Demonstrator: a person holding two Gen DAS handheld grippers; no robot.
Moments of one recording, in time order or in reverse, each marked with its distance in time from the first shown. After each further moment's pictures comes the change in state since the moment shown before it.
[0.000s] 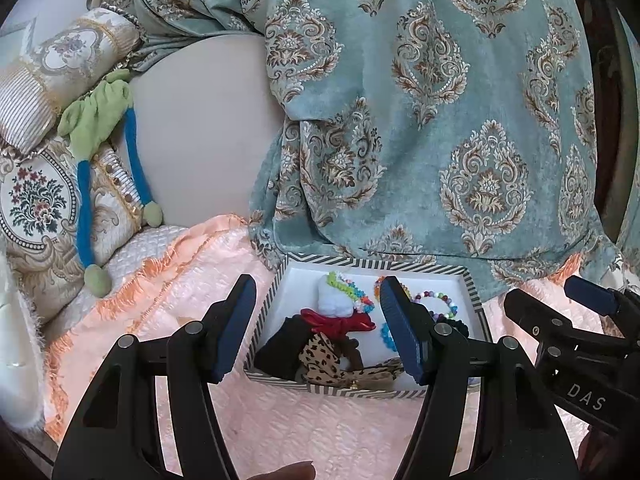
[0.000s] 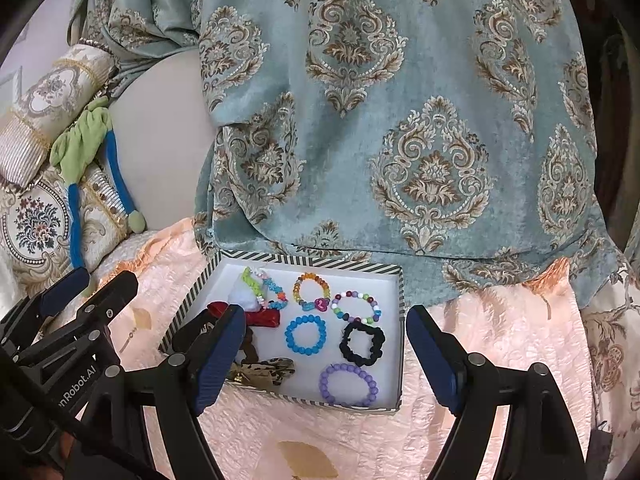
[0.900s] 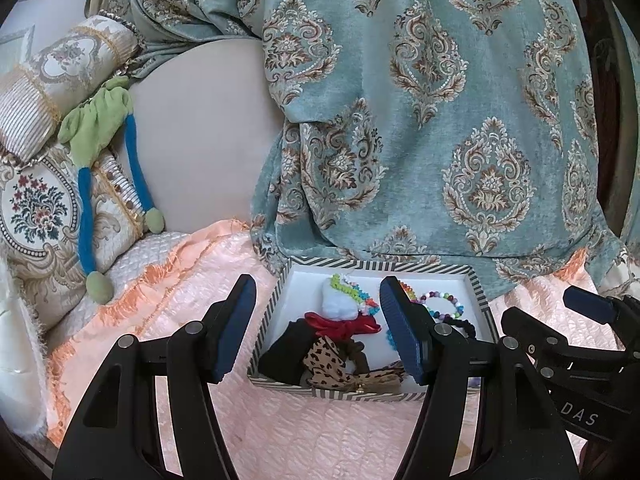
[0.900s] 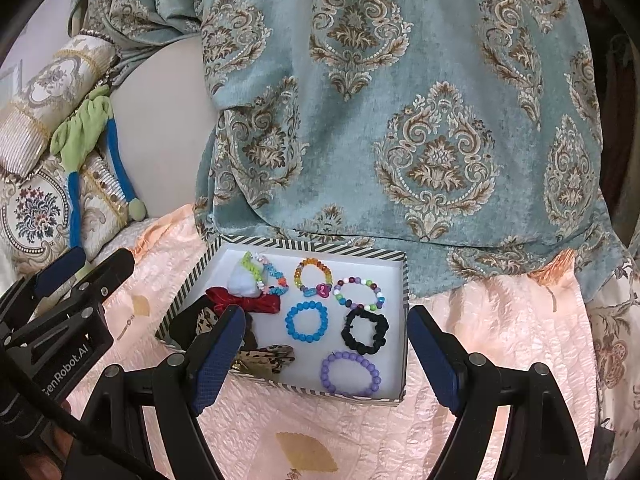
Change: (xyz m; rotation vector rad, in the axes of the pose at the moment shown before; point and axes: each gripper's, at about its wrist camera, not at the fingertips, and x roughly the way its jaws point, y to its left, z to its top) left arm 0.004 0.002 -0.002 0.024 -0.019 0.003; right arm 0.009 0.001 -0.011 -0.009 0.035 0.005
